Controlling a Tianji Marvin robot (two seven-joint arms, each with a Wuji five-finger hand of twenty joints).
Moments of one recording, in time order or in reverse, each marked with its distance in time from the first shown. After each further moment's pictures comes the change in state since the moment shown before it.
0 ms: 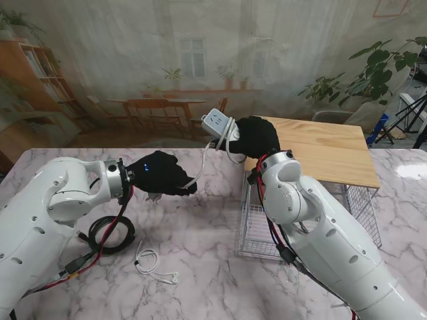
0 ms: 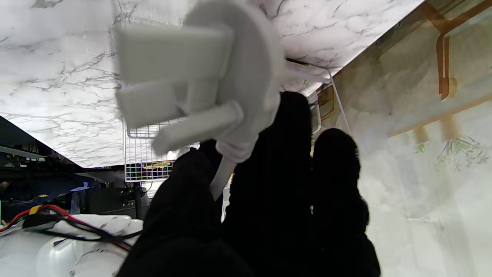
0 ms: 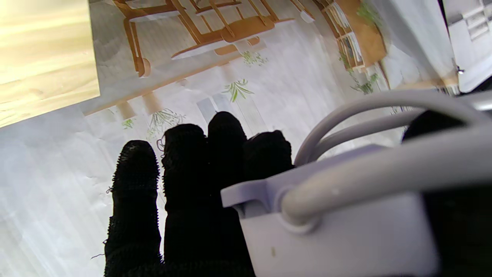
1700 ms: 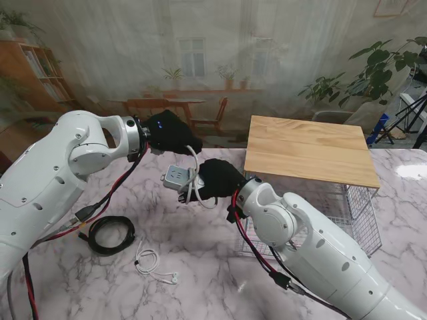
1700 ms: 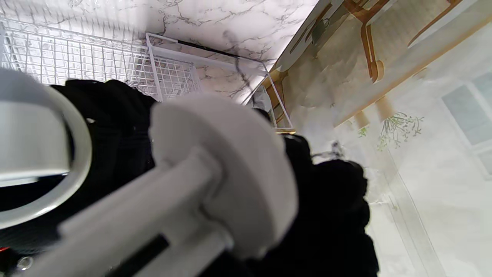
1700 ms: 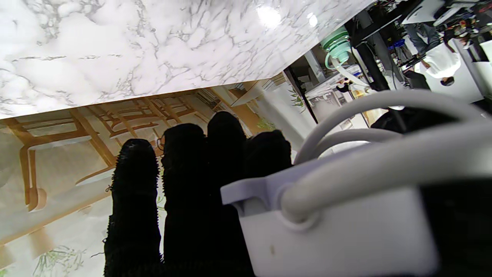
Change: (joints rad) left arm -0.367 -0.008 0.245 0.191 0.019 0.157 -0.022; right arm 0.011 0.039 -0.161 0.037 0.120 -0.267 0.212; left_hand -0.004 -0.009 0.000 0.000 0.024 -0.049 0.018 0.104 0.026 0.012 0.094 0.141 0.116 -0.055 0.439 0.201 0.153 -0.013 0.246 0.147; right_hand 0.000 0.001 0.000 0.000 0.000 0.001 0.001 0.000 0.000 0.000 0.001 0.000 0.000 0.000 0.000 0.001 0.014 0.000 0.000 0.000
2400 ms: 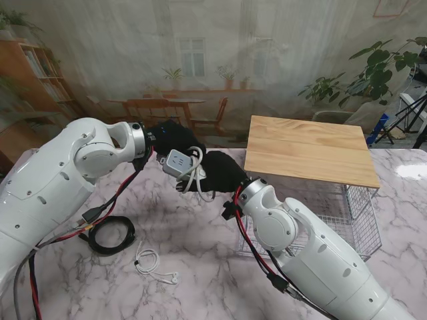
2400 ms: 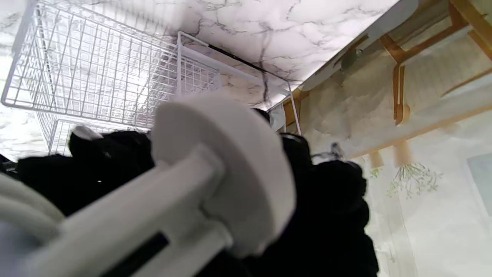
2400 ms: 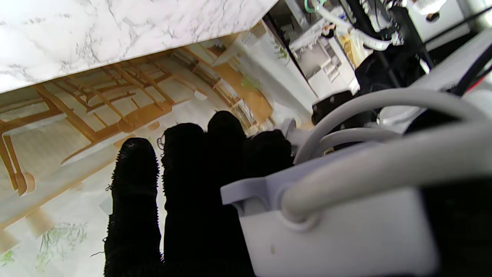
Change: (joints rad) left arm -0.038 -0.006 0.084 0.091 -0.209 0.079 -0.069; right arm -0.061 -0.031 0.051 -0.029 0.075 -0.039 -0.134; left_hand -0.012 0.000 0.000 0.000 -0.001 -0.026 0.000 -0.021 0.000 -0.003 -0.012 0.000 -0.001 0.000 0.000 0.001 -0.012 -0.006 0.000 0.011; right_hand 0.000 0.000 0.000 0.000 0.000 0.001 0.000 0.000 0.000 0.000 0.000 0.000 0.000 0.000 0.000 0.000 0.006 0.000 0.000 0.000
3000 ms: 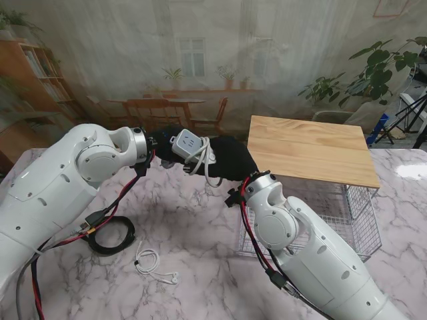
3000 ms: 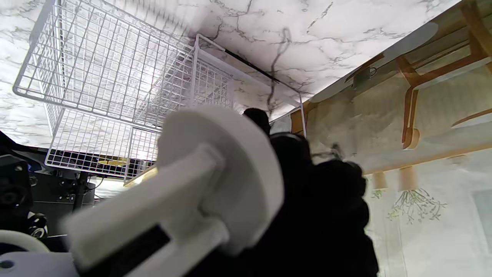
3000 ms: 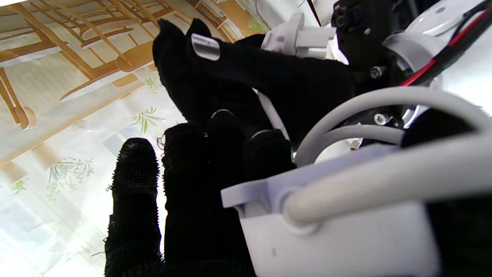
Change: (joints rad) left arm 0.015 -0.005 0.008 0.012 -0.085 0.040 -0.040; right arm -0.027 -0.032 0.059 -0.008 -0.070 -0.003 -0.160; left_hand -0.017 0.010 0.000 0.000 0.003 -0.013 0.001 -0.032 0.000 -0.007 -0.022 -0.021 -0.001 0.002 -0.010 0.002 -0.014 0.000 0.000 0.001; right_hand 0.000 0.000 0.000 -0.002 0.000 0.002 0.000 0.000 0.000 0.001 0.000 0.000 0.000 0.000 0.001 0.000 -0.003 0.000 -0.001 -0.007
